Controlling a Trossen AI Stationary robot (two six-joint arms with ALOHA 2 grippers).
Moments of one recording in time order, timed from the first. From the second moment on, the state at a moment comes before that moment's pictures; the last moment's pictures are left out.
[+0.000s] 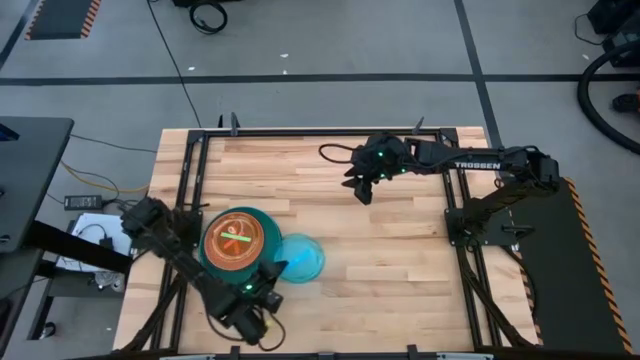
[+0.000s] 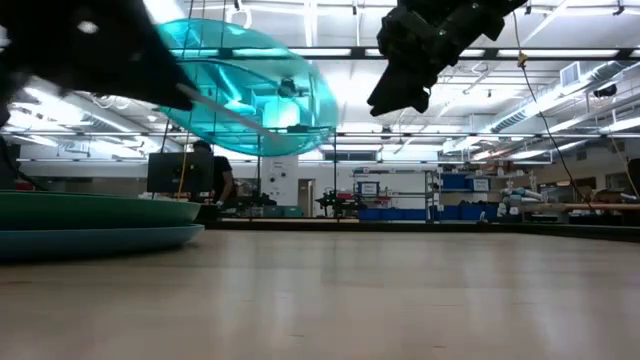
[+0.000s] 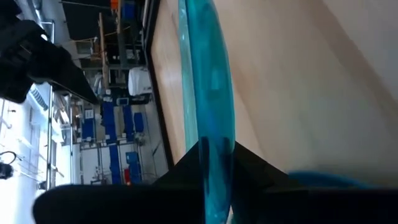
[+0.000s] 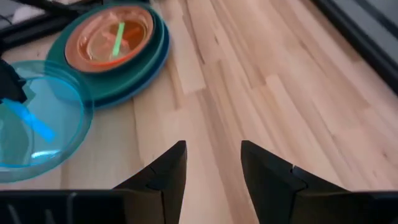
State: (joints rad) left arm -0.80 1.86 1.17 -0.74 -1.17 -0.01; right arm -0.27 1.37 1.05 -0.37 -0.15 0.13
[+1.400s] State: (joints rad) left arm -0.82 1.86 1.10 -1.55 -0.50 -1.08; right arm -0.27 1.37 0.96 -0.27 -0.18 0.21
